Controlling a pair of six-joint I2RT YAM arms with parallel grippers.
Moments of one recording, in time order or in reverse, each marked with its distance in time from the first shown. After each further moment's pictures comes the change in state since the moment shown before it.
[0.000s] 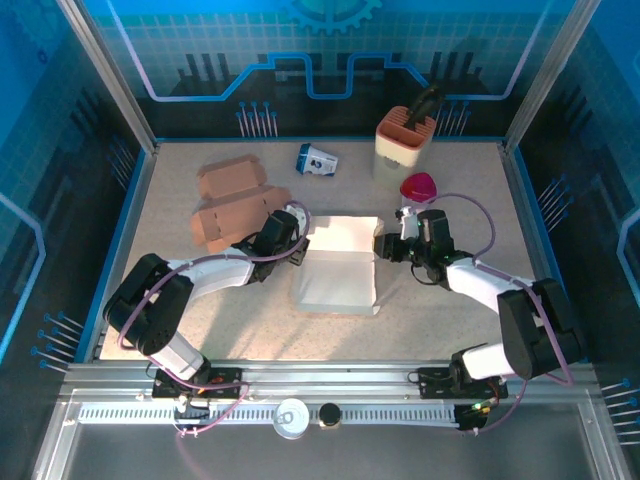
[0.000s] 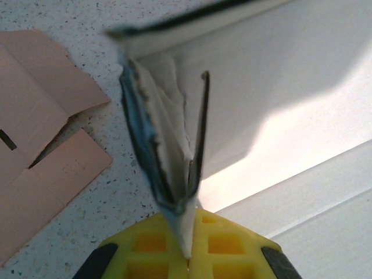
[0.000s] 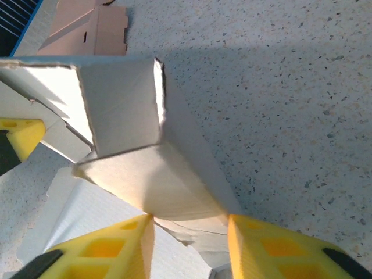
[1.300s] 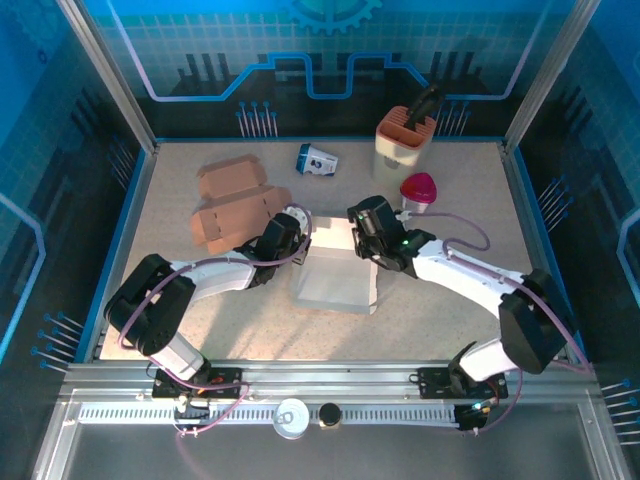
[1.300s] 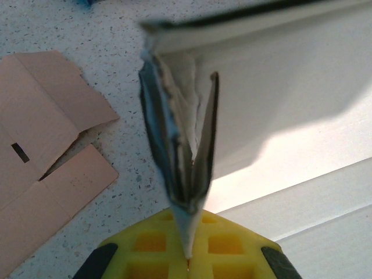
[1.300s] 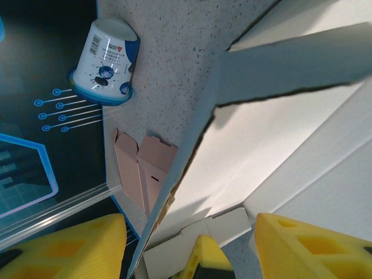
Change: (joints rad) left arm -0.024 0.002 -0.029 0.093 -0.066 -0.011; right arm 0.394 0.087 0.371 -0.330 0.614 1.468
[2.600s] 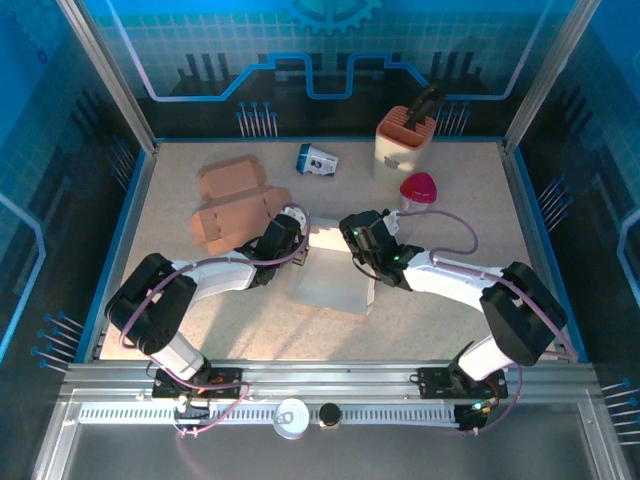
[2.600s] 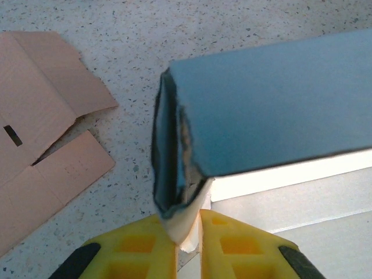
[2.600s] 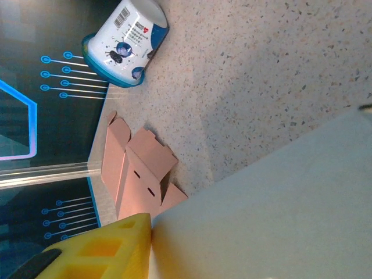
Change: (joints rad) left arm -0.001 0.007 -0.002 -0.013 -0.002 -0.065; right arm 0.050 0.043 -0.137 0.286 0.091 -0.307
